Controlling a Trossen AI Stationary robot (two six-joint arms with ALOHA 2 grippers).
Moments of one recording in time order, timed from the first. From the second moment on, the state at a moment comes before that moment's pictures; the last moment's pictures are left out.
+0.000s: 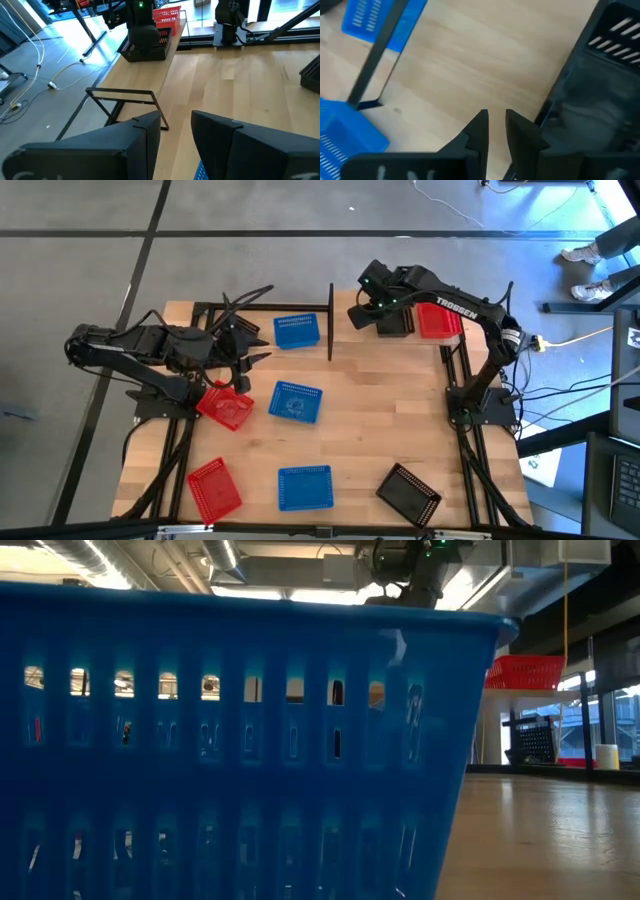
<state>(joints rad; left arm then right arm) -0.18 0.99 1.24 -0.64 -0.57 0.03 -0.55 1.73 1.68 -1.13 0.03 0.52</state>
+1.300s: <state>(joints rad) -0.19 1.05 1.17 -0.90 -0.24 -0.08 -0.16 1.64 2.13 -1.18 -0.01 -0.01</state>
